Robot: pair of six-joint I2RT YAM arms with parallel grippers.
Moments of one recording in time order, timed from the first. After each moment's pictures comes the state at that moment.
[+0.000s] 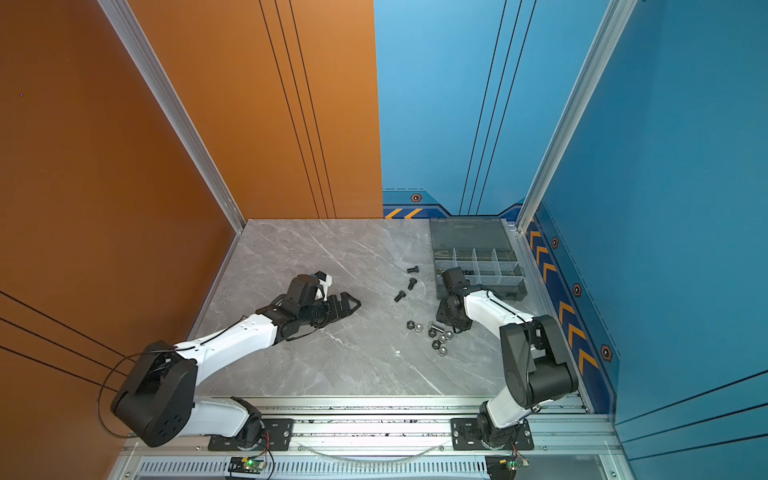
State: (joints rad) left arm -0.50 1.39 0.73 -0.08 0.30 -0.81; right arm 0.25 1.58 0.89 -0.59 0.04 0.60
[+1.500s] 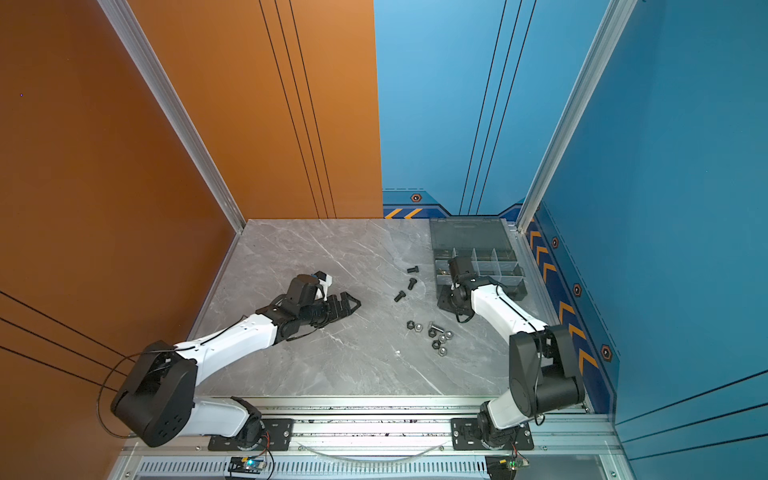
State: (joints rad) left arm -0.50 1.39 0.73 -0.07 0.30 -0.81; right arm 0.19 1.50 1.01 -0.61 -0.05 0.48
